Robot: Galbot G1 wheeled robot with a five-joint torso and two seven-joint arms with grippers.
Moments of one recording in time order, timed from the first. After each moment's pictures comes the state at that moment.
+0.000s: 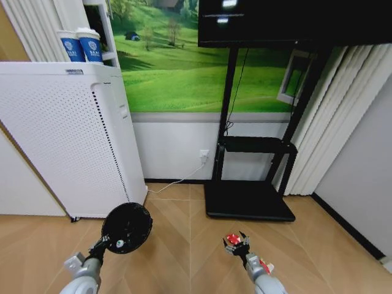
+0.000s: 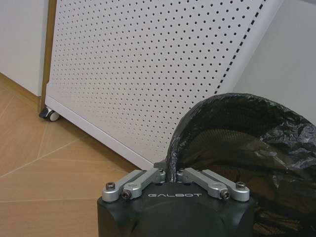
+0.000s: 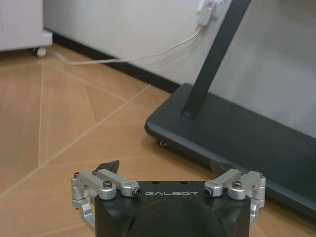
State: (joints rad) left arm 1.56 -1.16 -0.68 -1.91 -0.90 0.12 -0.33; right arm -1.26 1.09 0.23 1.47 0.11 -0.05 0.04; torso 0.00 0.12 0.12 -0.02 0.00
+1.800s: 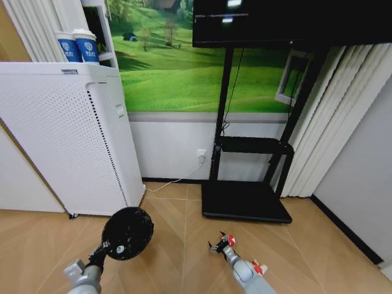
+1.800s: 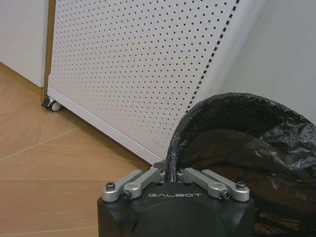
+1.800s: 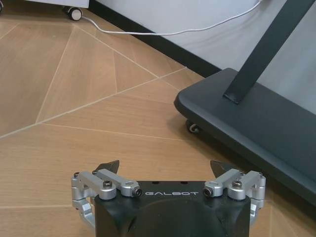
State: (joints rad) left arm 1.61 -1.19 -0.69 -1.94 -0.86 0.11 -0.33; right arm -0.98 1.27 0.13 0.96 -0.09 0.15 -0.07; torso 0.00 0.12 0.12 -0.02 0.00
